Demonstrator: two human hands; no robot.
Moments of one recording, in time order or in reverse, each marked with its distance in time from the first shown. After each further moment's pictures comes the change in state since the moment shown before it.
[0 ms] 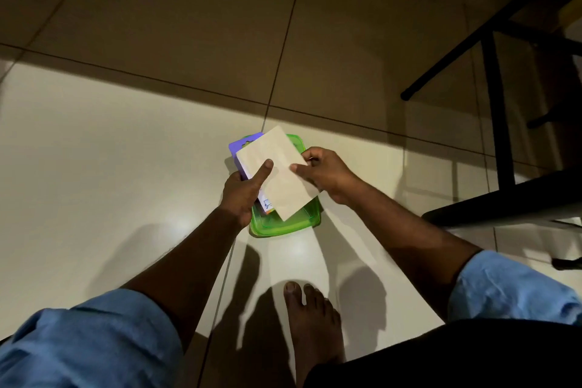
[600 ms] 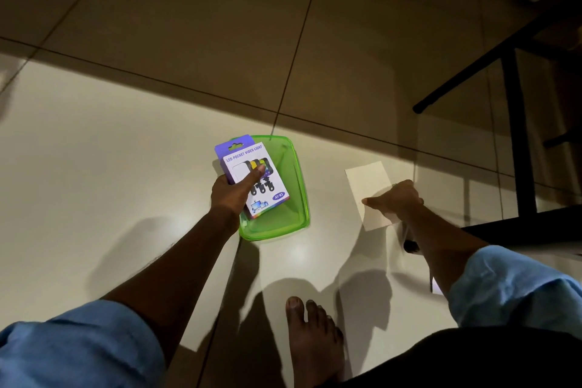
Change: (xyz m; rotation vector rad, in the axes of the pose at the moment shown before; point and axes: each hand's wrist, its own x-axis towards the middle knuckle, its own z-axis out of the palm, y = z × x) left_hand 0.014 0.012 -0.021 0.039 0.106 0.081; right_hand 0.049 0.098 -0.124 -0.719 0.440 0.546
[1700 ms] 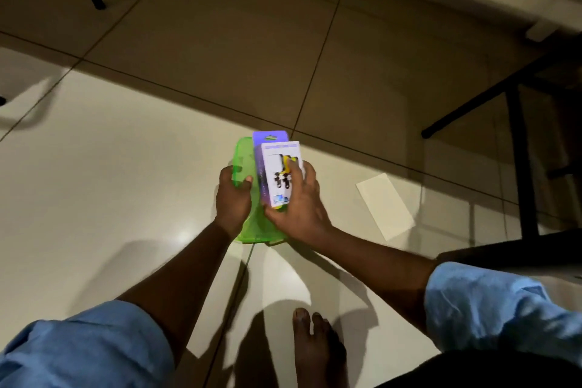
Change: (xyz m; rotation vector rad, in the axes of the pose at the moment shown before) left_hand -0.009 0.017 -0.020 0.341 0.184 0.296; right_hand -0.190 -0.127 0.058 0.234 0.074 -0.947
